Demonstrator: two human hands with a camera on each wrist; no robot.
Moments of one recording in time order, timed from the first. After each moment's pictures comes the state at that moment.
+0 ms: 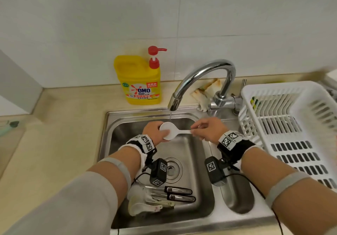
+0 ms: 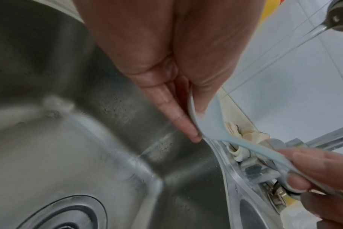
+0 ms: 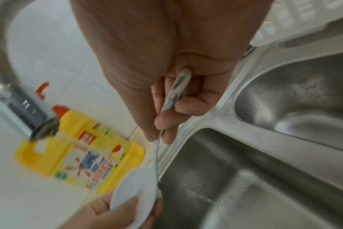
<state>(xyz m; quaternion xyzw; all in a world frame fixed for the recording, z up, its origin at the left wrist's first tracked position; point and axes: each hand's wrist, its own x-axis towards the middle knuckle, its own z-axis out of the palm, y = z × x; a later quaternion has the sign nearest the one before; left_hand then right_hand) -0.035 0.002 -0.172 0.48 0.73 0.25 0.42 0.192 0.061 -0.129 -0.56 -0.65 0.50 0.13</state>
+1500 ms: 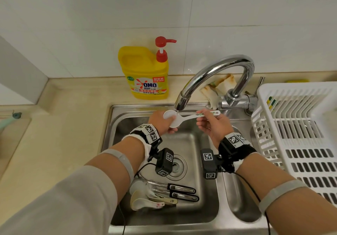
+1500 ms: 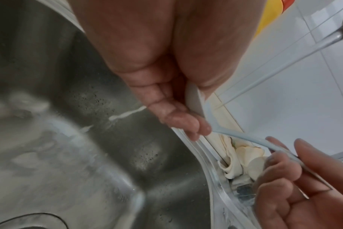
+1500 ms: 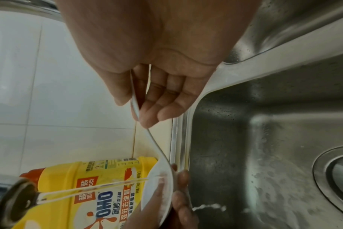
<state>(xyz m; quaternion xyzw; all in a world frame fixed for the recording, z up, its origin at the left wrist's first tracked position) -0.034 0.032 -0.166 0.34 0.70 0.35 0.52 0.163 0.071 -0.147 -0.51 -0.36 0.69 0.37</state>
